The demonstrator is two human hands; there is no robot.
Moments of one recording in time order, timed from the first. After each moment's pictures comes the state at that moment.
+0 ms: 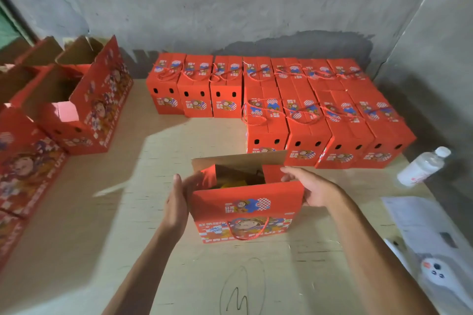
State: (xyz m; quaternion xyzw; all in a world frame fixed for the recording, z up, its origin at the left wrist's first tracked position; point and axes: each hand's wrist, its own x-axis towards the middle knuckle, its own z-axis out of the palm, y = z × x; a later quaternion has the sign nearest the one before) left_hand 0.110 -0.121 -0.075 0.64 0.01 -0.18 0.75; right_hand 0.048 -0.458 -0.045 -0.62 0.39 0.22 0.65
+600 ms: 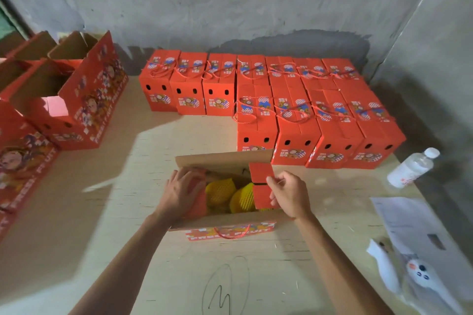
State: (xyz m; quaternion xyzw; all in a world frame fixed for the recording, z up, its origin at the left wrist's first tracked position) left_hand 0.134 -0.144 -0.098 0.92 -0.25 0.00 0.32; right_hand 0.008 -0.427 -0.066 -0.84 0.24 -0.10 0.48
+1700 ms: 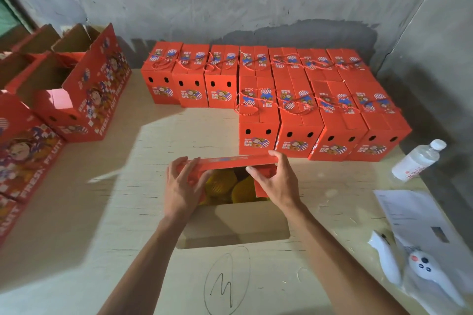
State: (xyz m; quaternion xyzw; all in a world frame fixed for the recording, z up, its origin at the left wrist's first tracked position) left_hand 0.102 -0.159 -0.103 0.90 -0.13 0.14 0.40; right_hand 0.028 -0.412 -0.090 -0.88 0.18 -0.22 0.39
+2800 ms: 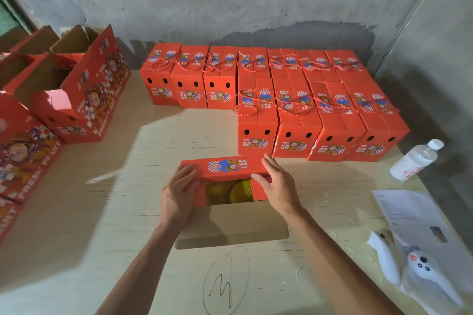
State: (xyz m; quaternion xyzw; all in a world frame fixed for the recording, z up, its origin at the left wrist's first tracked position) left_hand 0.091 -0.148 -0.109 0.87 -0.11 0.08 0.48; right_hand 0.022 -0.418 -0.101 -0.91 0.11 -0.14 0.37
